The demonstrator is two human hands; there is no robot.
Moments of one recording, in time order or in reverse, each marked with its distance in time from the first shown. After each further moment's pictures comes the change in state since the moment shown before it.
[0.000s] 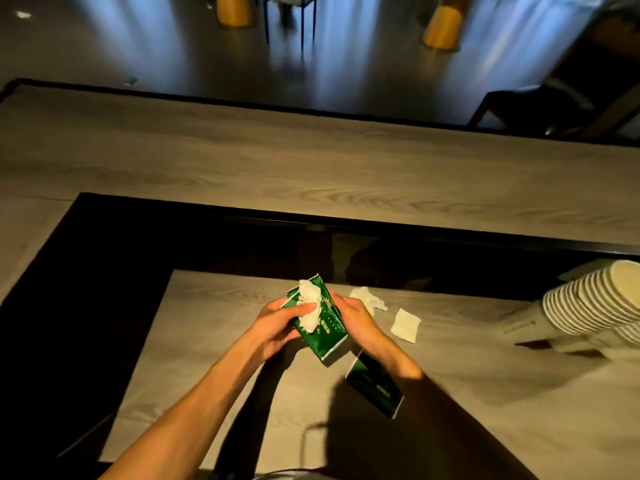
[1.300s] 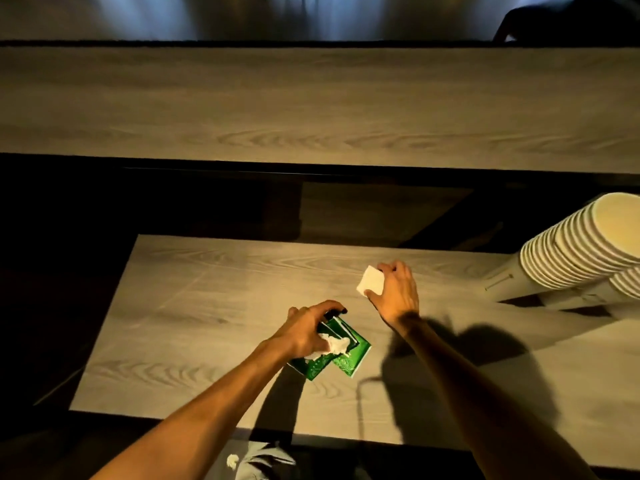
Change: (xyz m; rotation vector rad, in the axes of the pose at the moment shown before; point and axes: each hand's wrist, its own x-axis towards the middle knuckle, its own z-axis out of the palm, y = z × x) left_hand 0.029 -0.124 0.089 1.421 -0.153 0.153; right_hand 0.027 0.132 -0.167 -1.019 0.405 -0.120
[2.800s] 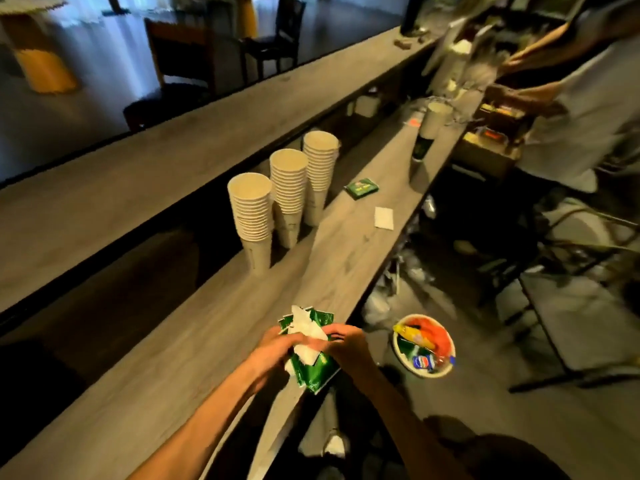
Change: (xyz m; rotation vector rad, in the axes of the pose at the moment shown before) left_hand -0.078 0.184 0.089 -0.473 -0.666 0.167; right_hand -0.311 0.017 -0.081 1.098 0.717 0.736
